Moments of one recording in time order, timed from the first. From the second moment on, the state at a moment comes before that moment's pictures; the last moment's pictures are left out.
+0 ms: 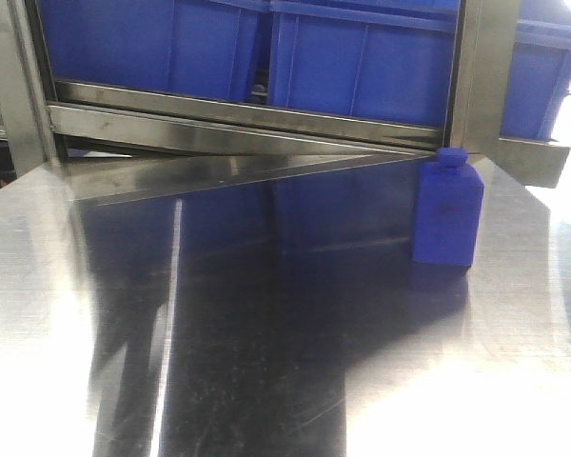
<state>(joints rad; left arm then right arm) -0.21 0.89 -0.92 0.01 0.59 -0.07 0.01 -0.01 -0.04 -0.05 0.05 0.16</state>
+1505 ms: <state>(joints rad) -0.21 0.25 -0.67 0.06 0.49 -0.07 0.55 1.53 -1.42 -0.24 1.08 0.57</state>
